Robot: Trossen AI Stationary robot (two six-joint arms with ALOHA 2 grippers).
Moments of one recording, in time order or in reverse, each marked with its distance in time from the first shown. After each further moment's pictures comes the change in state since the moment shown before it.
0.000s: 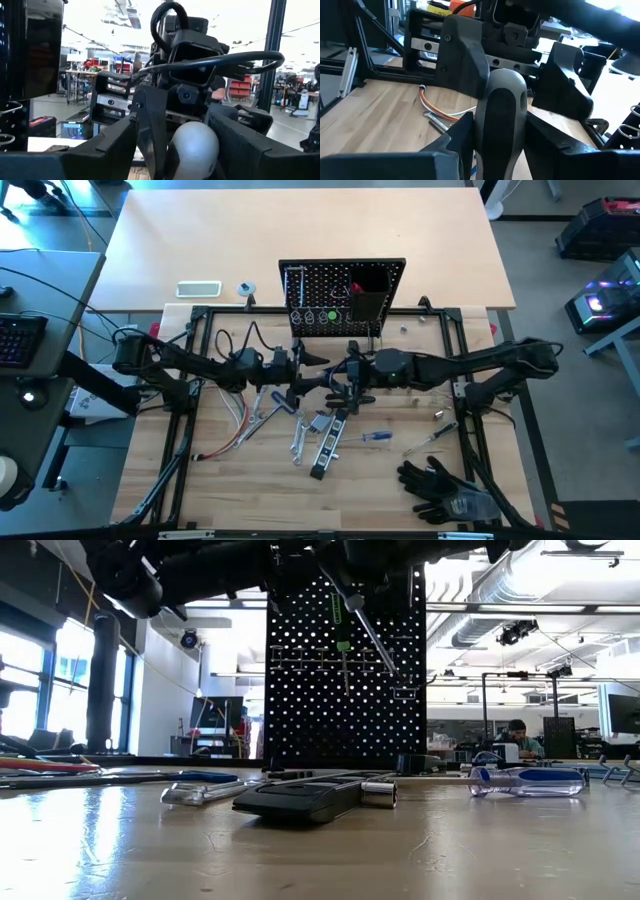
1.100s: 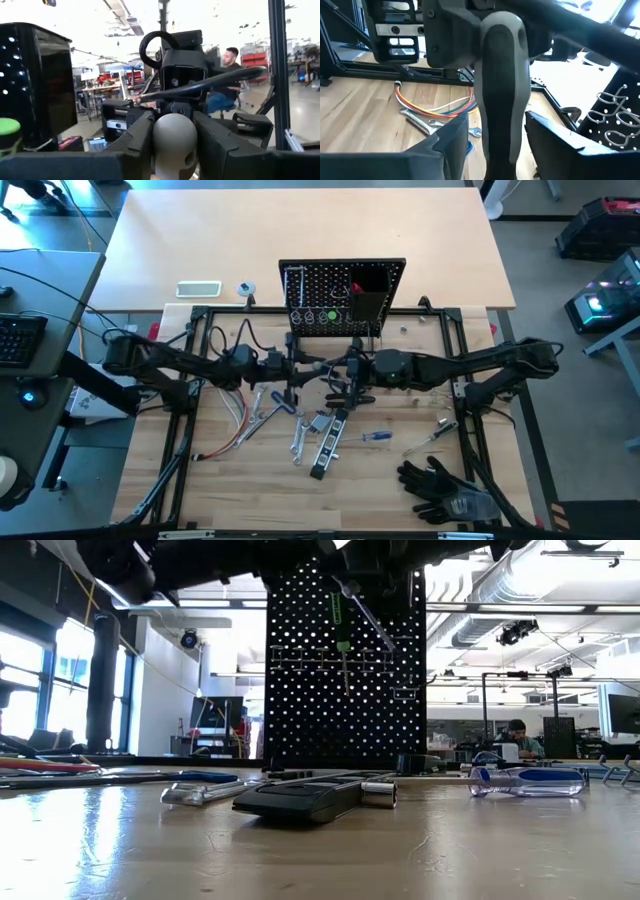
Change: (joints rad) left arm -0.001 -0.101 0.000 -0.092 -0.013 0.219; right arm 0.002 -0.004 0.000 -0.033 0.120 0.014
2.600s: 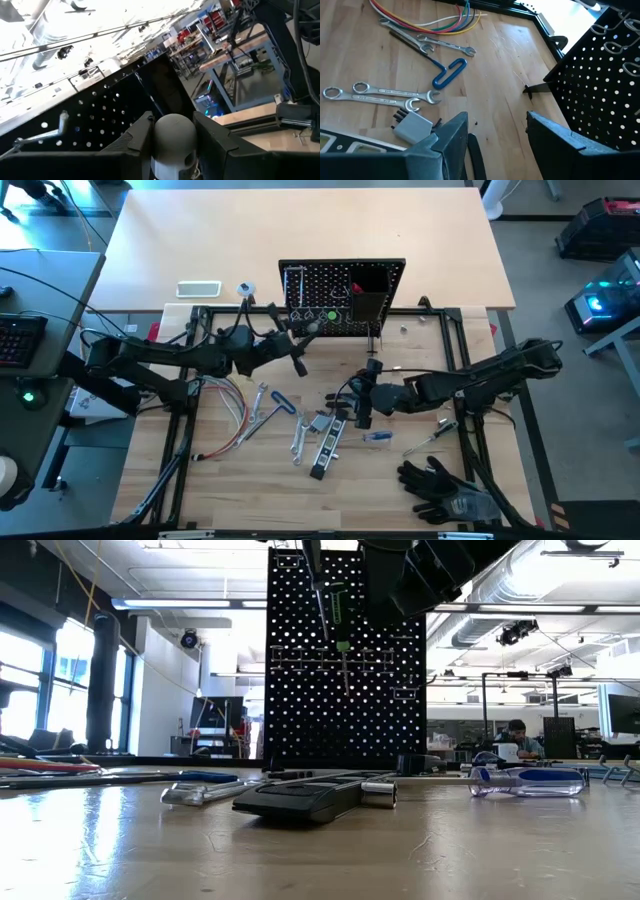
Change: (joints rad) left arm -0.014 -0.140 0.290 -0.551 -0.477 0.506; right arm 0.192 -0.024 0.000 -0.444 0.330 0.144
